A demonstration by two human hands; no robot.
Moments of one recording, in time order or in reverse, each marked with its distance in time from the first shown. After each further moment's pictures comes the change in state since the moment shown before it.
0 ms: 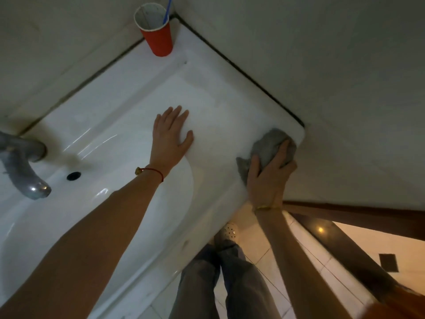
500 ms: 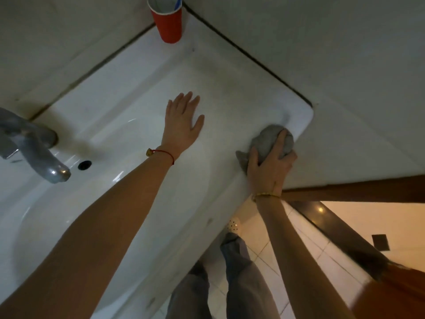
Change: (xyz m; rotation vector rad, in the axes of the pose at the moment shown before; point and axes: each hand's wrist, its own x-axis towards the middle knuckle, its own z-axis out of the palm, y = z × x) left_hand 0.001 -0.014 -0.003 -0.020 -0.058 0.089; right_hand -0.044 -0.009 0.023 0.015 0.055 0.048
